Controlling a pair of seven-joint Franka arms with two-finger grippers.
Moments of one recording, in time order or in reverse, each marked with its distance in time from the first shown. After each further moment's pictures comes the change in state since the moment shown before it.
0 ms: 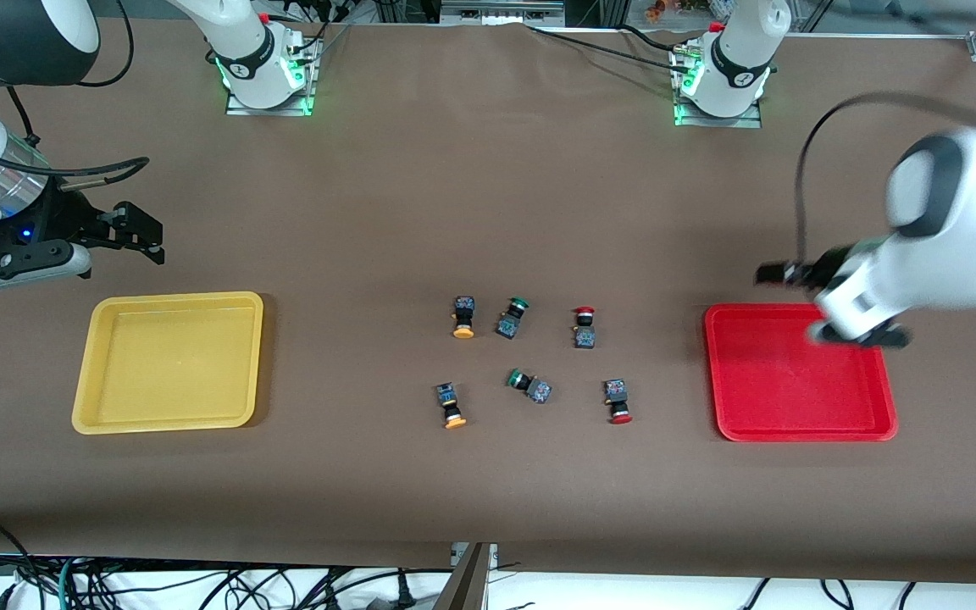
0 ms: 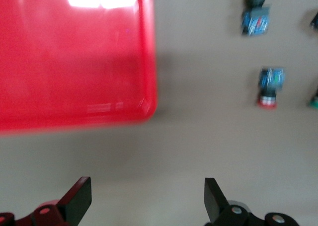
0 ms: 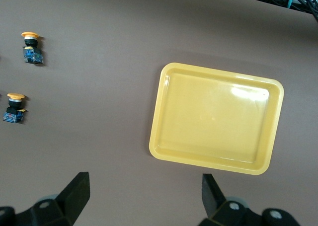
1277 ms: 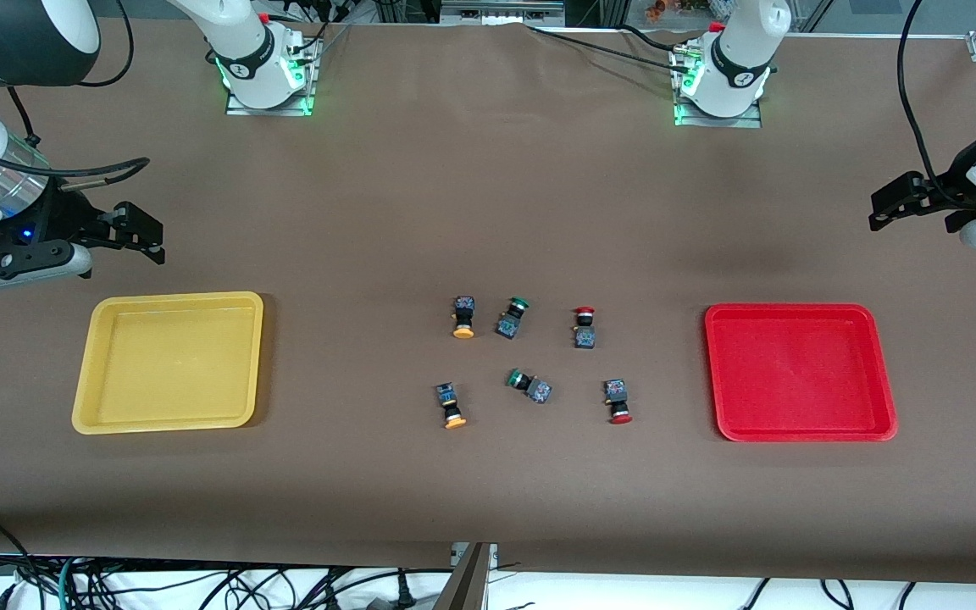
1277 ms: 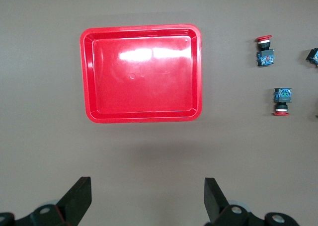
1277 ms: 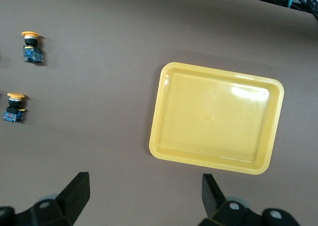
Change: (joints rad) left arm 0.077 -0.375 0.012 0.018 0.193 -0.174 0.003; right arm 0.000 -0.003 0.000 -0.001 0.000 -0.004 -0.001
